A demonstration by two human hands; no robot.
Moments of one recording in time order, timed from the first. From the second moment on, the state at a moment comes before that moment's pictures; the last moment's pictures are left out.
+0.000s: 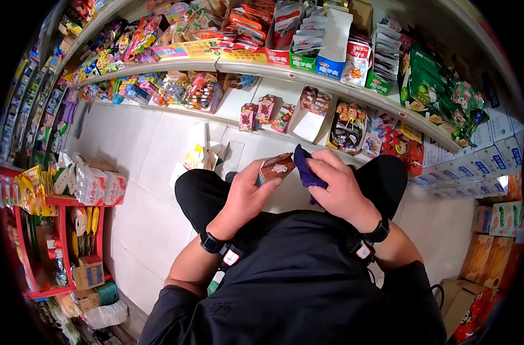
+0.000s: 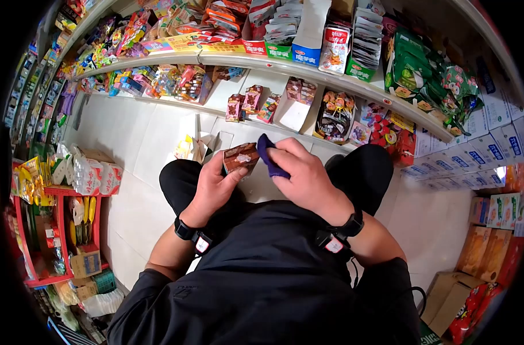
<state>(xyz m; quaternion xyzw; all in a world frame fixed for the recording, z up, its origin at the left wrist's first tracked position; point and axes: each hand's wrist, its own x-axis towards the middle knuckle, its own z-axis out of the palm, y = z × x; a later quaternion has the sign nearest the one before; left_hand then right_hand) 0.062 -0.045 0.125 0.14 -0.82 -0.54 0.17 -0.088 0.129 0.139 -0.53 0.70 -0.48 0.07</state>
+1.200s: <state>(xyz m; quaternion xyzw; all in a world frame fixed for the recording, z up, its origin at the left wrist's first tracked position) 0.037 -0.053 0.150 0.06 -0.89 -0.28 0.35 -0.067 0.101 0.171 -0.59 0.66 -0.46 -0.04</state>
